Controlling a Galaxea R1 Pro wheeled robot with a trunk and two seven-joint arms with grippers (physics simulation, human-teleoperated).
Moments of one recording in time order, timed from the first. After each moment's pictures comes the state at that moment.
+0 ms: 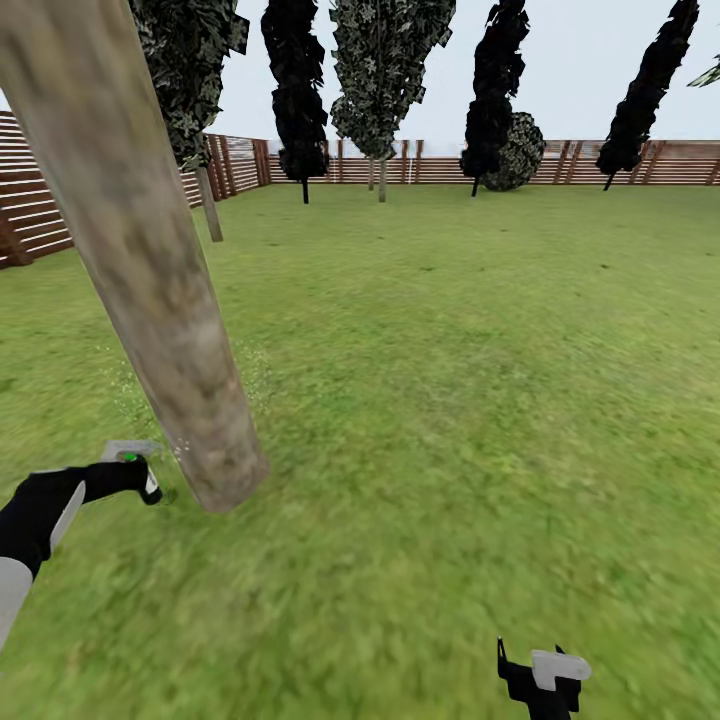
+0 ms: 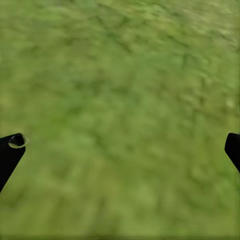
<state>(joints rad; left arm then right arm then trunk) -0.84 0.43 0.11 -0.66 -0.02 0.45 -0.40 -0.40 -0.03 -0.40 -0.12 0.41 -0.73 -0.21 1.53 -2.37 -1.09</state>
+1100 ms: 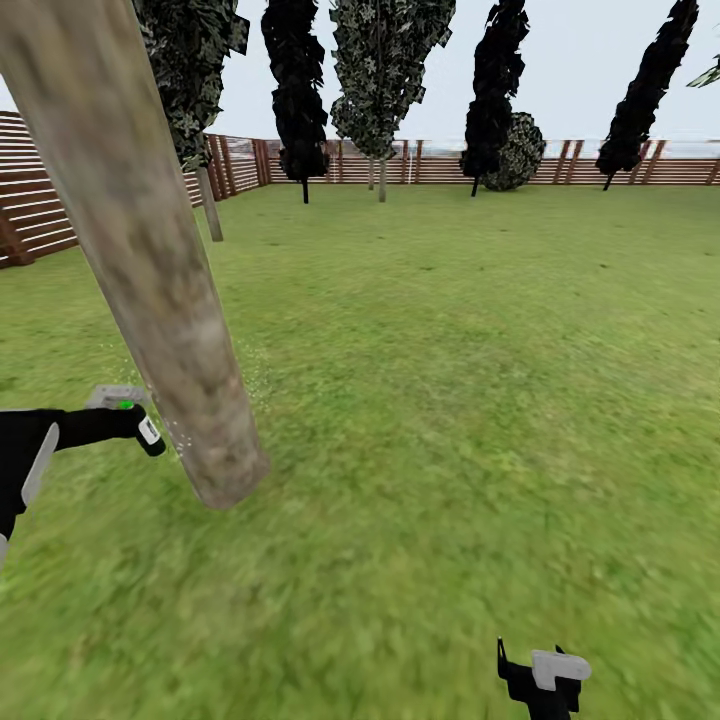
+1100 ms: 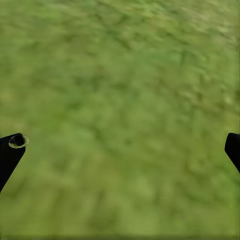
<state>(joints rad) -0.90 0.49 0.09 -0.96 0.01 0.72 -0.54 -0.40 -0.03 -0.40 -0.12 0.41 -0.73 -0.21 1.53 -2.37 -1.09</state>
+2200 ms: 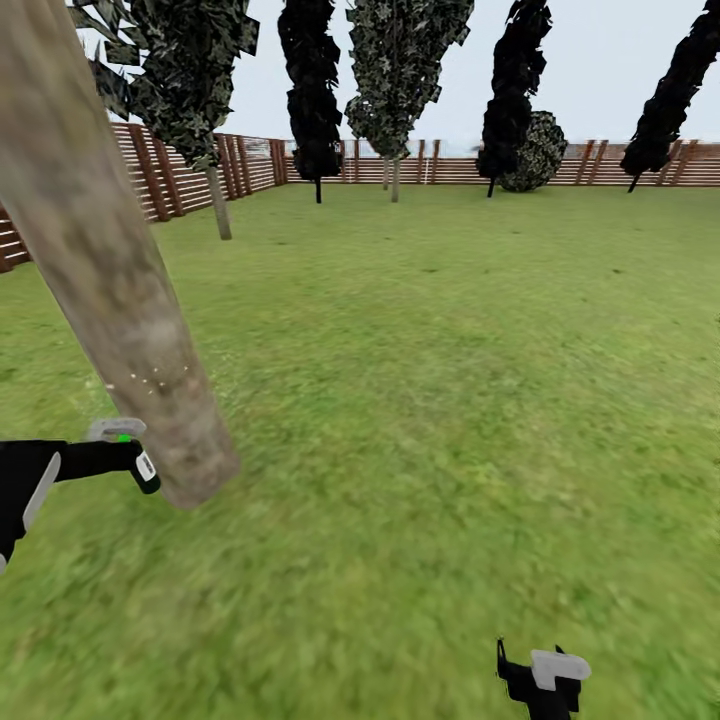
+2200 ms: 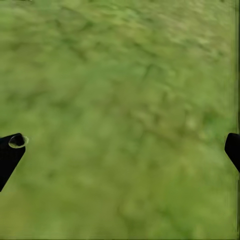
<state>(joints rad) -0.86 0.49 0.11 -0.83 0.01 0.70 -0.54 -0.40 -0.03 -0.40 -0.12 0.41 -0.73 -0.21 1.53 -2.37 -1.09</state>
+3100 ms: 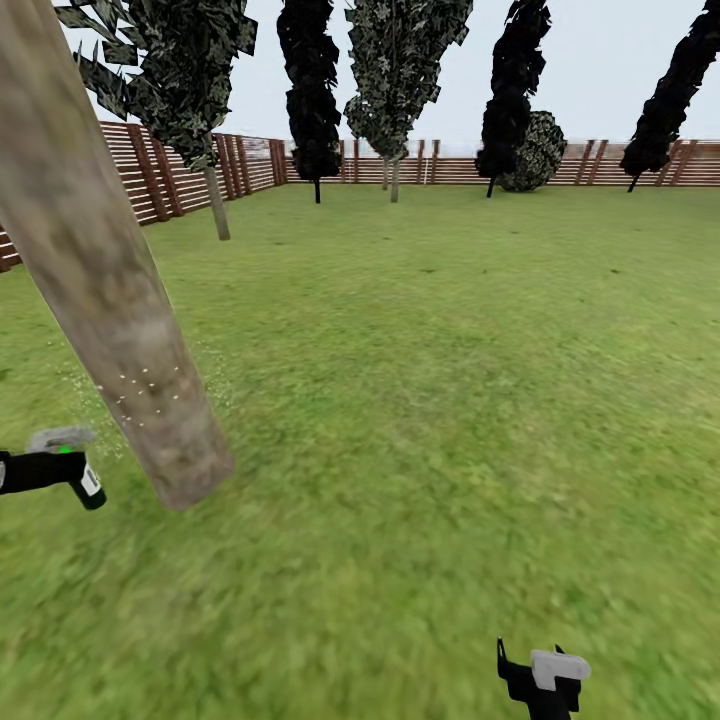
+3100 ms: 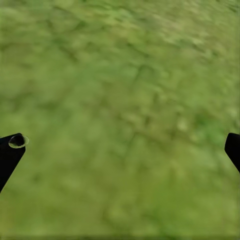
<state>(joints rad) -0.87 0.56 0.28 -0.73 -0.13 0.69 -0.52 -0.40 -0.03 -0.40 -0.12 0.41 -0.73 -0.21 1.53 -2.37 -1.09</state>
